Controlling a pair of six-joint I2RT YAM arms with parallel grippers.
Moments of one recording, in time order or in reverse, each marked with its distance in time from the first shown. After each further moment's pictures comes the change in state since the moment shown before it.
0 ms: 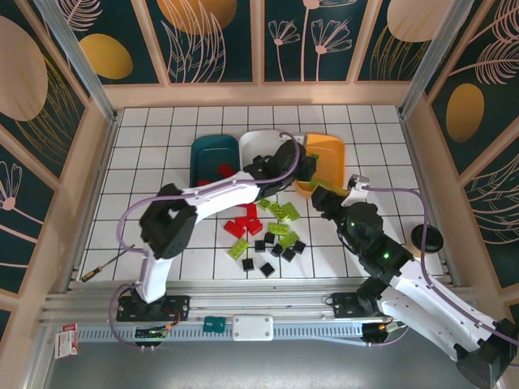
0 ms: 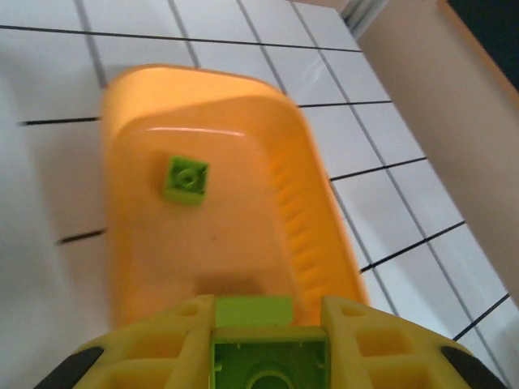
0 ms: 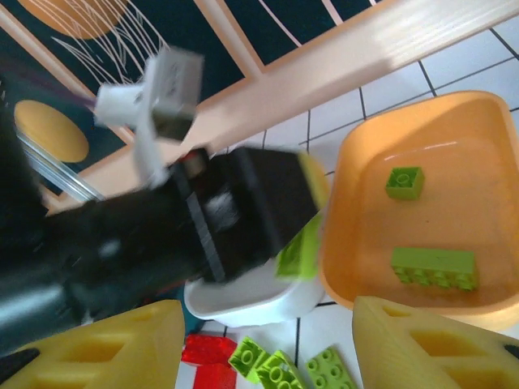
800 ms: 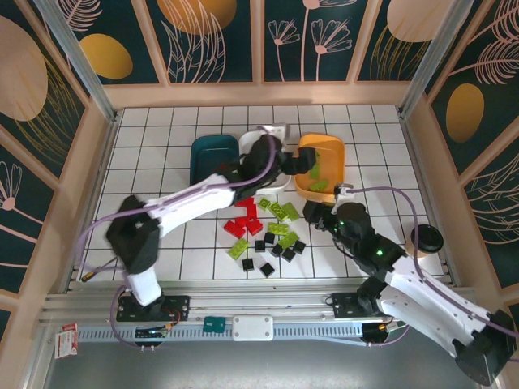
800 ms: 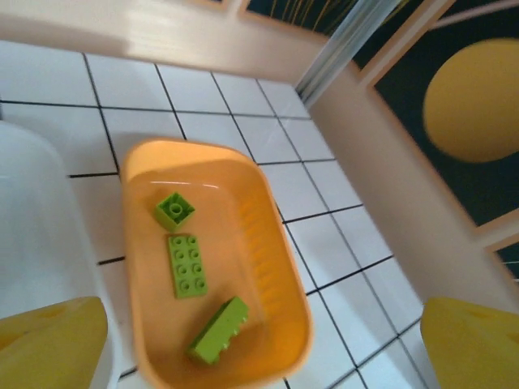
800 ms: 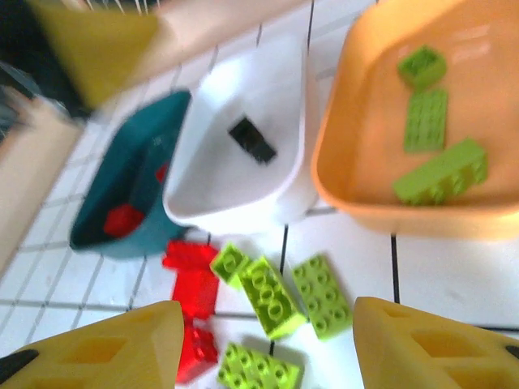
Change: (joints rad) left arm 0.025 -0.402 -0.343 0.126 0.006 -0.027; right arm 0.001 0.115 -0.040 -0.098 -0.183 0.019
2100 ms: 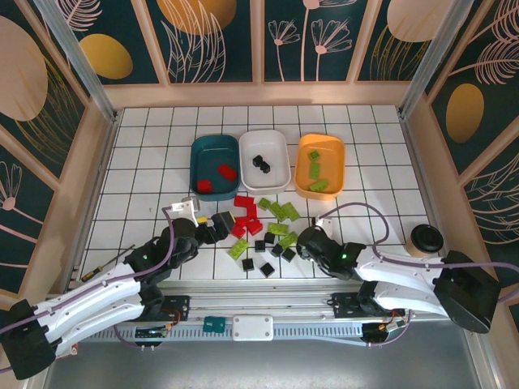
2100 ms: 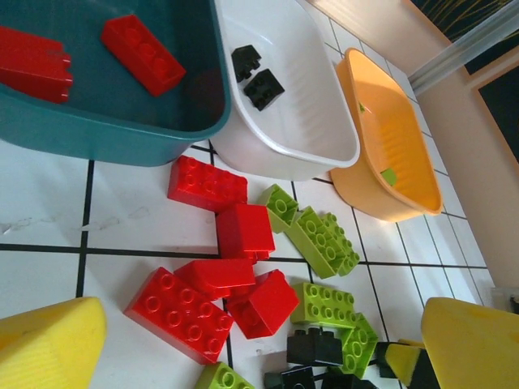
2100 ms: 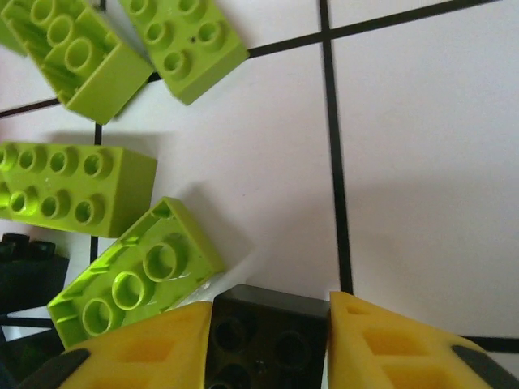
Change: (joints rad) left arm 0.001 -0.982 -0.972 -0.121 -0.149 -0.245; right arm 0.282 0.323 -0.114 -0.028 0.187 0.311
